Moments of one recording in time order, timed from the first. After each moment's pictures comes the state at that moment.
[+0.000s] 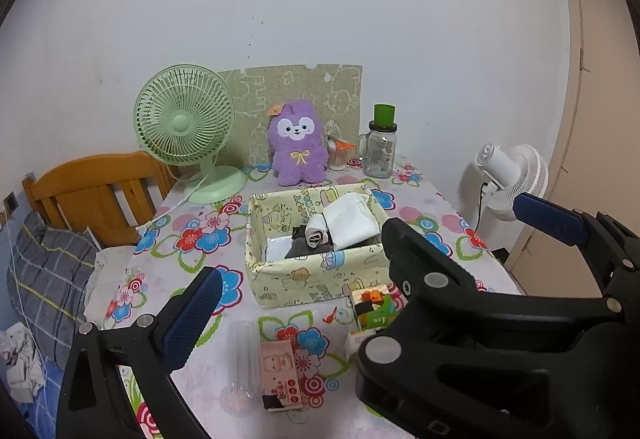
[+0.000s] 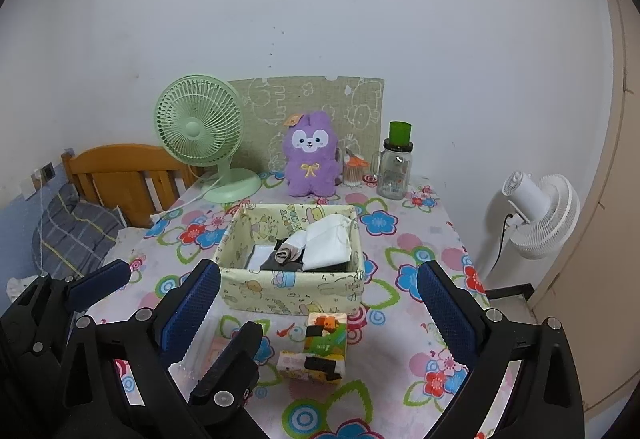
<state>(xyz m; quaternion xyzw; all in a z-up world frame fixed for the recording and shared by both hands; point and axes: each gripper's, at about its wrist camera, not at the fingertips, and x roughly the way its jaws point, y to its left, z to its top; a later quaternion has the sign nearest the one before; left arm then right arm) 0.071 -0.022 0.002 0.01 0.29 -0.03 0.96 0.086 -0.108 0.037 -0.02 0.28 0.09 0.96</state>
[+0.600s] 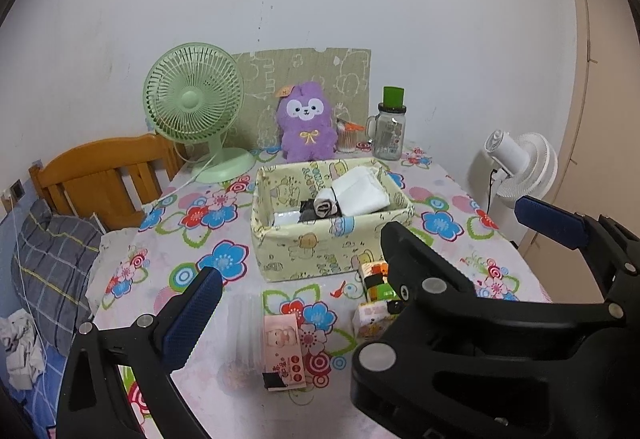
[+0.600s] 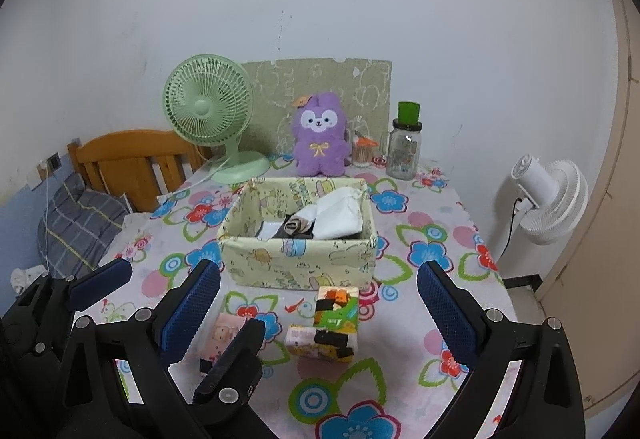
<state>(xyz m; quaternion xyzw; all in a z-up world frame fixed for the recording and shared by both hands) 0.056 -0.020 -0.028 0.01 0.30 -0.02 0.95 0.072 -0.104 0.002 -0.01 0.29 0.10 0.95</state>
